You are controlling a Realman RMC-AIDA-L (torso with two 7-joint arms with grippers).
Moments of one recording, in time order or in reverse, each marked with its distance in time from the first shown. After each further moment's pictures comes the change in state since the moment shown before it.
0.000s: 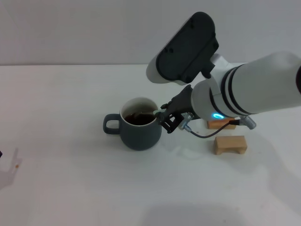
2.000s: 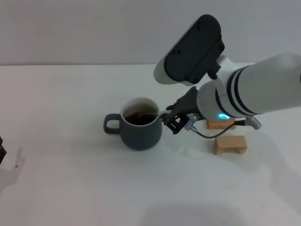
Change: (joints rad) left arm -0.008 -0.004 0.006 0.000 0.002 -0.001 0.000; right arm -0.010 0.000 0.027 -0.034 0.020 -0.014 -0.049
